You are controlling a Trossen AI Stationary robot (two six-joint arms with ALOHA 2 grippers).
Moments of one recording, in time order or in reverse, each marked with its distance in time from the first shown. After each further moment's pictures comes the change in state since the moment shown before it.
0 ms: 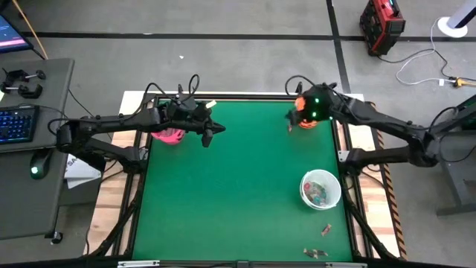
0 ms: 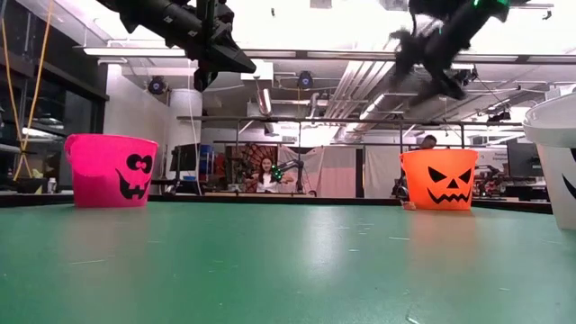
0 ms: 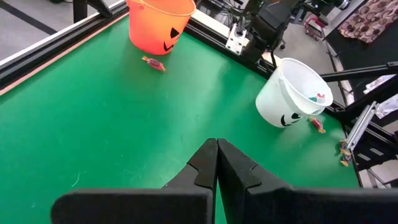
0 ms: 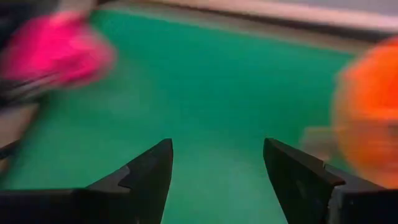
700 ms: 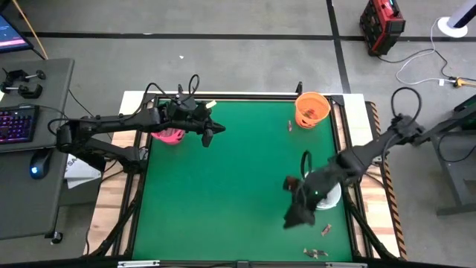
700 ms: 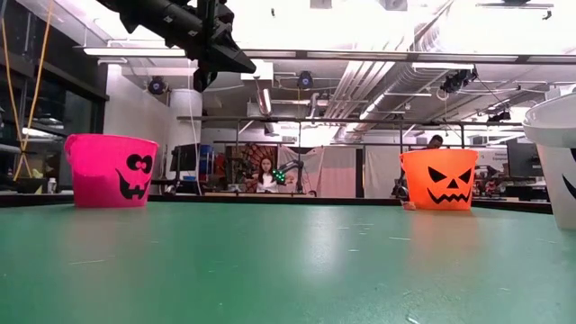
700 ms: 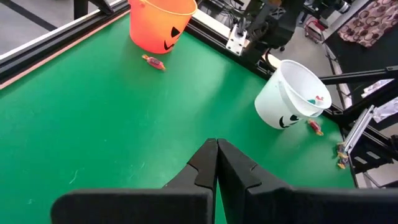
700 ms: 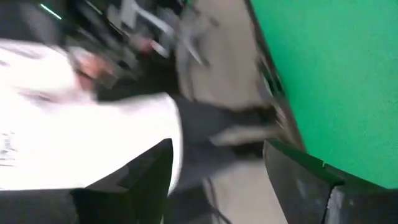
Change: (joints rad) left arm 0.000 0.000 0.000 -0.001 0.000 -0.024; right arm 1.053 0.255 0.328 0.153 -0.212 0.551
